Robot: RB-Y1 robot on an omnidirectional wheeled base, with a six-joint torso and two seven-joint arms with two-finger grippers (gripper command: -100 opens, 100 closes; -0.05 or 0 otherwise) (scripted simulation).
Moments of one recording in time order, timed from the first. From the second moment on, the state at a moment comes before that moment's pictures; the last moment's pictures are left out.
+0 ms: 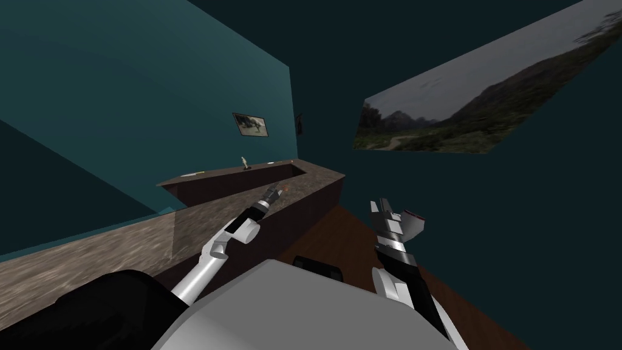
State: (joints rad) left arm 0.38 0.56 0.13 -2.18 0.42 0.03 0.03; right arm 0.54 0.02 0.05 -2.25 0.06 -0.38 -0.13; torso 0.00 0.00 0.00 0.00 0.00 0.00
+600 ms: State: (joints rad) left arm 0.35 0.67 0.13 -2.12 0.47 0.18 0.03; right arm 0.54 0.02 0.05 -2.25 0.06 -0.38 -0.13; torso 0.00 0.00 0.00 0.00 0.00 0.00
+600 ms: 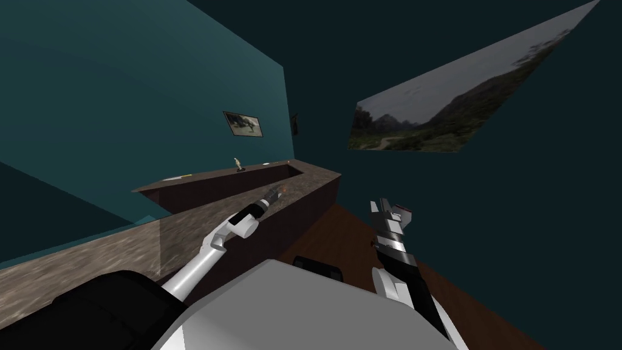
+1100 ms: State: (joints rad) left arm 0.32 0.75 0.13 -2.07 0.51 0.31 0.04; right arm 0.54 0.02 0.05 -2.25 0.06 -0.38 -0.13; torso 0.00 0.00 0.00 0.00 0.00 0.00
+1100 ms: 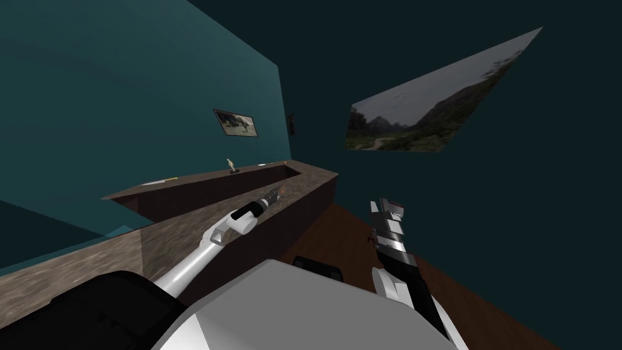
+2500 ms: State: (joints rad) left arm 0.23 0.95 0.08 -1.91 0.58 0.65 0.07; right arm 0.54 0.02 0.05 -2.25 0.06 -0.38 -0.13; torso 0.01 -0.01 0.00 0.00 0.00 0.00
